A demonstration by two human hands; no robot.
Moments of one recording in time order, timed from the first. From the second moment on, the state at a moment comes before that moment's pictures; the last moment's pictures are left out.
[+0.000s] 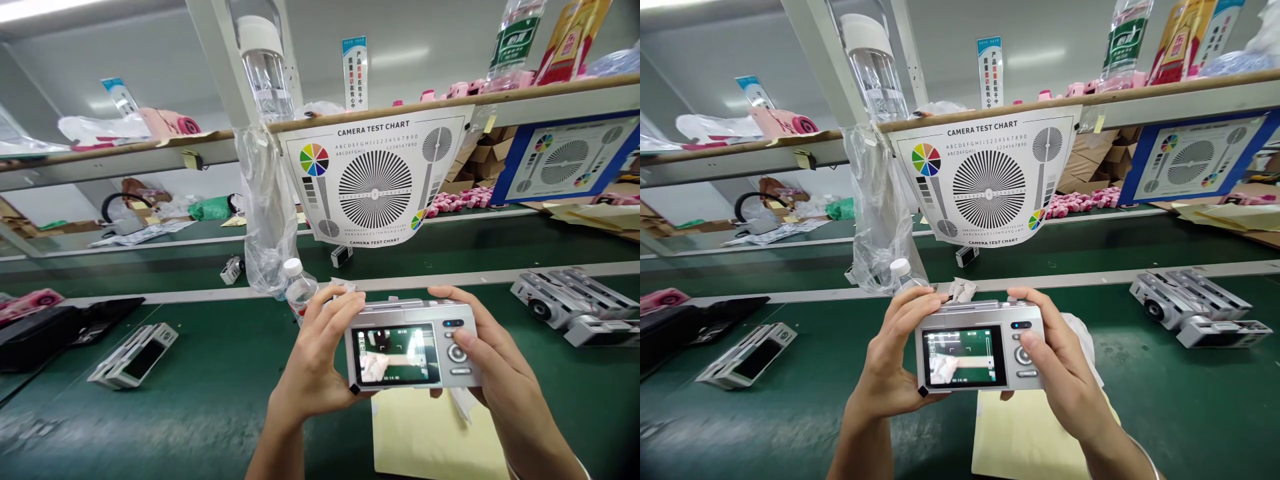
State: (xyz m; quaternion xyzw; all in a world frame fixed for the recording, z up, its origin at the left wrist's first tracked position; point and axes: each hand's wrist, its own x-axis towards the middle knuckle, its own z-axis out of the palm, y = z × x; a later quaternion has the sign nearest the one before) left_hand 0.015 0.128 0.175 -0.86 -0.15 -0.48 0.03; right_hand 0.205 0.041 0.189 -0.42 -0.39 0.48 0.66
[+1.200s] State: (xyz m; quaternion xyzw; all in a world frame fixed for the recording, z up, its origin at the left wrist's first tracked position) left_hand -0.005 0.132 0.181 -0.84 -0.14 -0.38 -0.36; right_hand 0.215 0.054 0.169 -0.46 -0.52 0.58 0.43
